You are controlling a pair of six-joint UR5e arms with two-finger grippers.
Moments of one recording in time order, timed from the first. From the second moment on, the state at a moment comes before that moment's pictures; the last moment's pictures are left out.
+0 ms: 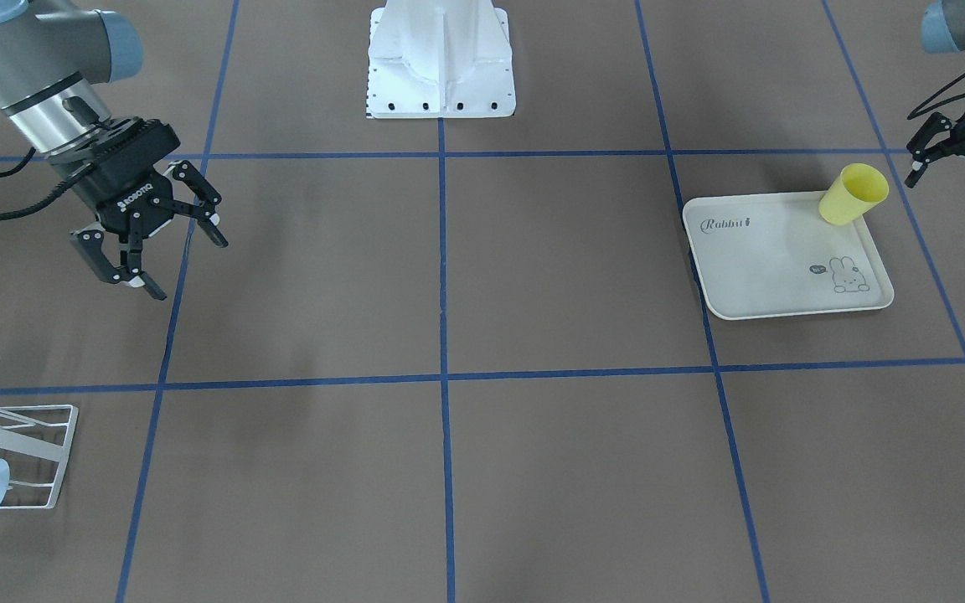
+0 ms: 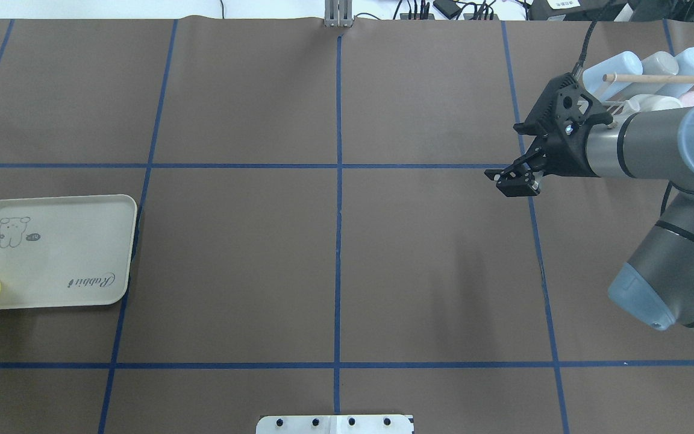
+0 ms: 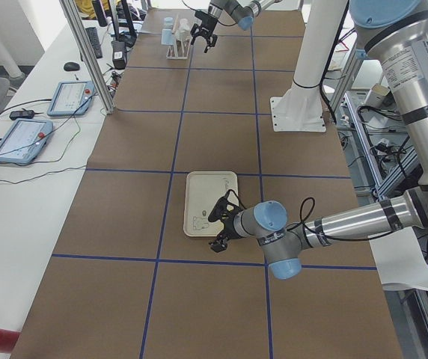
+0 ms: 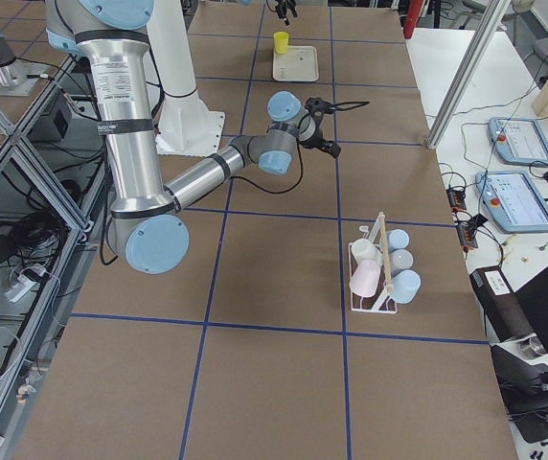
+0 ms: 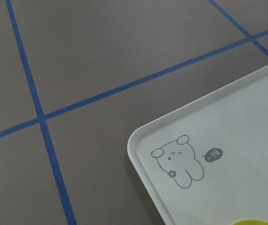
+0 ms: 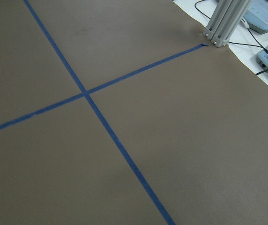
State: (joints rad) left arm -1.07 -1.15 -1.53 -3.09 -2.02 -0.58; right arm 0.78 -1.40 1.92 -0.85 1.87 0.21
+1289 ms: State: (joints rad) left arm -0.92 -1.16 -1.52 -3.10 -1.97 -0.69; right arm 0.76 -1.39 1.91 -0.85 1.88 0.23
